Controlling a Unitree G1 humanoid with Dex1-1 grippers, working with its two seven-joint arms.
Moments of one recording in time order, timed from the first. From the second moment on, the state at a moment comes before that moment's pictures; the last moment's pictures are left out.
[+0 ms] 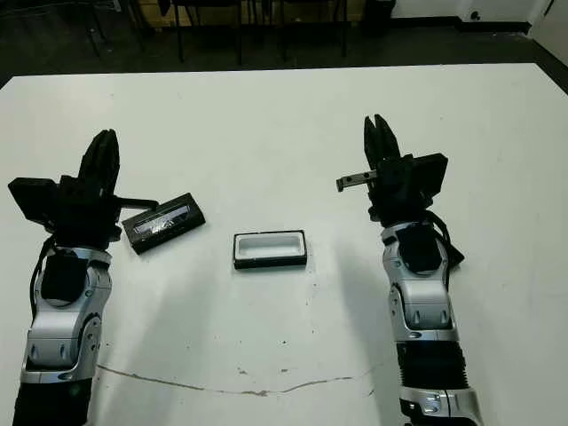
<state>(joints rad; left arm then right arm) -0.09 0.15 0.10 -0.24 -0.04 -0.04 -0.05 -0.30 -0.17 -0.04 0.05 0.10 -0.17 0.18</state>
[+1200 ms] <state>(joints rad) -0.09 0.14 0.10 -0.24 -0.04 -0.04 -0.03 -0.08 -0.58 -0.25 -0.30 0.25 0.24 0.40</state>
